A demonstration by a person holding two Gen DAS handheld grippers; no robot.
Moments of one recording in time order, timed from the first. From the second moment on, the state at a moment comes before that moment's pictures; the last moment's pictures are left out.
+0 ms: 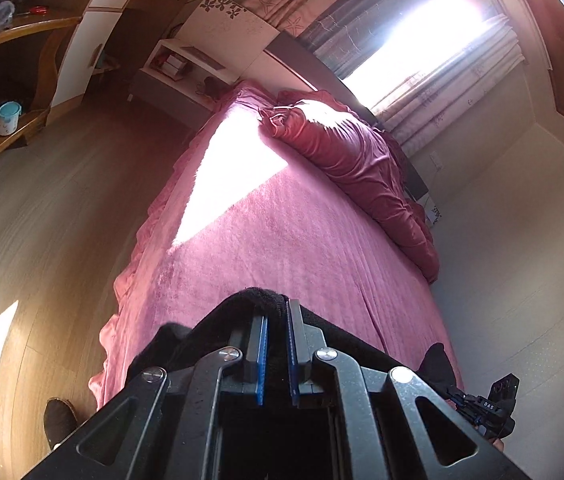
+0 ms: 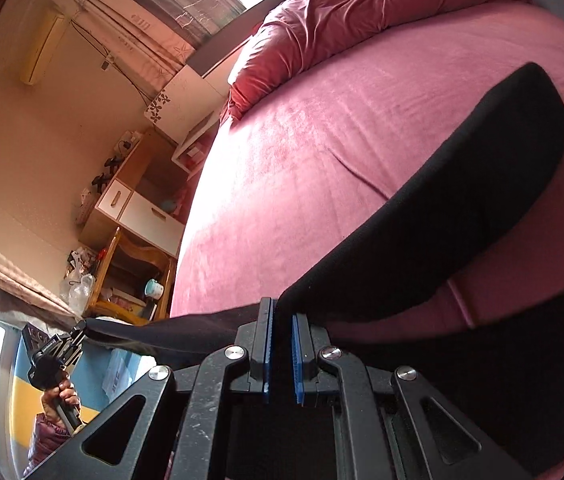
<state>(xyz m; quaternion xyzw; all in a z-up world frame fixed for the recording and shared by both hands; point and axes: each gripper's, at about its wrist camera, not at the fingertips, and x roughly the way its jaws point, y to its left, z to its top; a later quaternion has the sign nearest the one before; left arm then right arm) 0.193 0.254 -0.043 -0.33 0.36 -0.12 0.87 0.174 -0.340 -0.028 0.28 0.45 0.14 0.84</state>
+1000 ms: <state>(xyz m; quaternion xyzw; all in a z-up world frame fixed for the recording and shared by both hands) 0.038 0.275 -0.193 -0.54 0.44 -0.01 0.71 0.103 -0.310 -0.170 0.24 0.56 0.07 0.79</state>
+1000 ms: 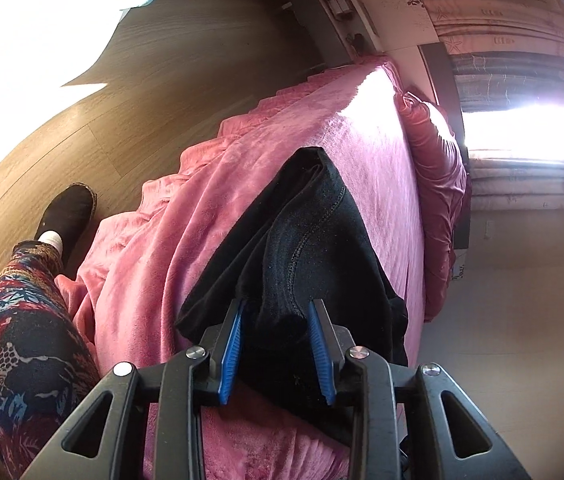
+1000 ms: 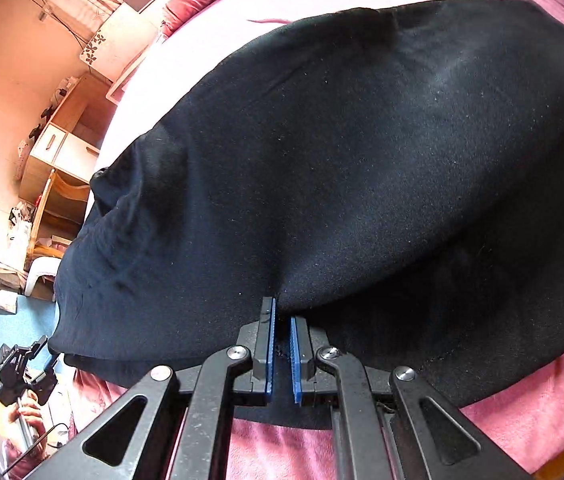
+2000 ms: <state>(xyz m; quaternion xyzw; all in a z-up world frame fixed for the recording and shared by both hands) 0.037 0.266 -0.189 -0.40 0.51 0.02 0.76 0.077 -0.288 -0.170 0.21 0.58 0.08 0.79</state>
